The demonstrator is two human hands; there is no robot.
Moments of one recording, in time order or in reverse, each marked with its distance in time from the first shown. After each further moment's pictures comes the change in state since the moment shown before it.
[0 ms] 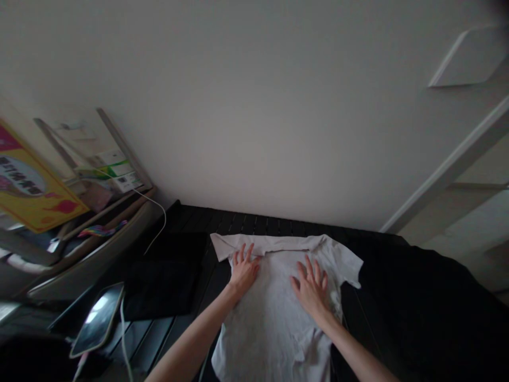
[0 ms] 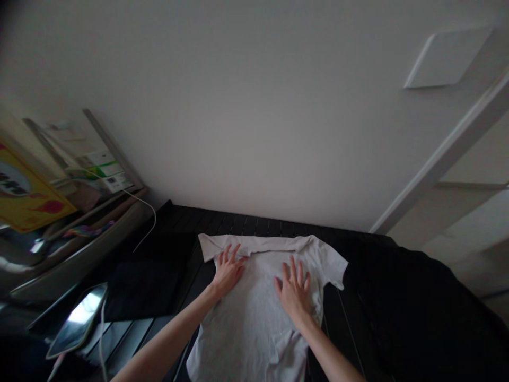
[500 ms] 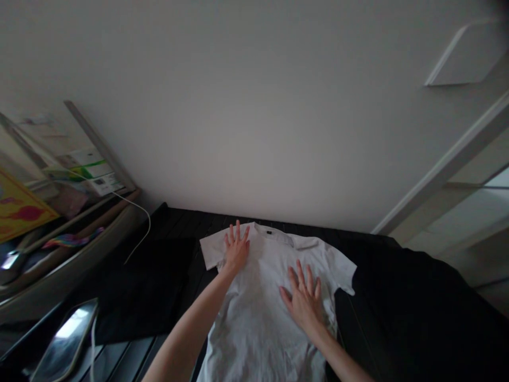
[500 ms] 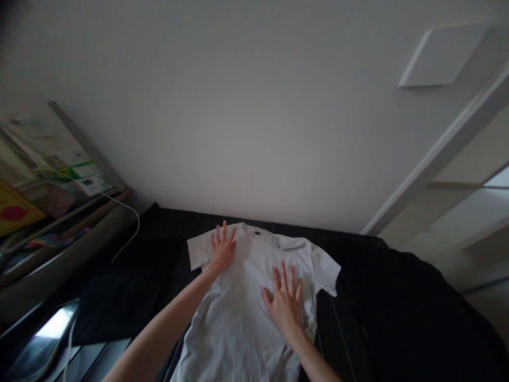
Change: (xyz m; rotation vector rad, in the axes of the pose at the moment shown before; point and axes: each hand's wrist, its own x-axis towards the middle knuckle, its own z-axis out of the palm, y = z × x) left_hand 0.095 -0.013 0.009 0.069 0.186 -0.195; right_hand 0.001 -0.001 -0.004 0.009 -0.028 -0.020
